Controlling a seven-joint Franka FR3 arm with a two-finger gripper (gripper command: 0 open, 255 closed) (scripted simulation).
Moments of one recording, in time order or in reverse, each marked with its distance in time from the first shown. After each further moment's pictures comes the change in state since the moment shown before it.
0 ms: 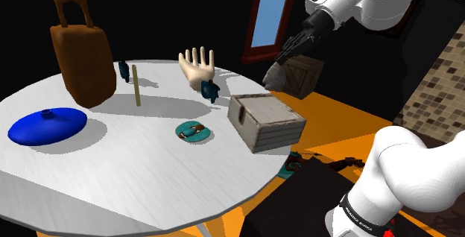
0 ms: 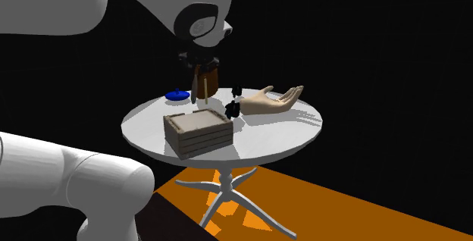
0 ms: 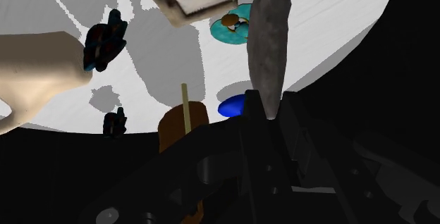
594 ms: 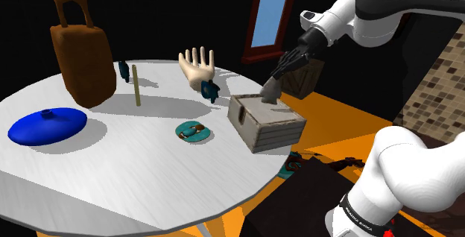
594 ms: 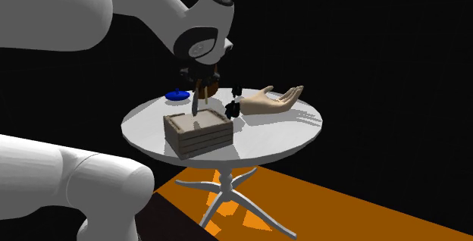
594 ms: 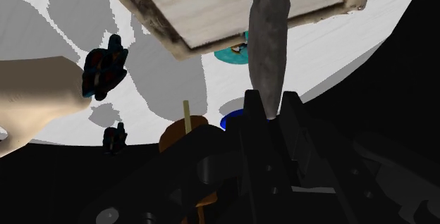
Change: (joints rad) arm -0.009 -0.019 -0.018 -0.121 0.005 0.089 -0.056
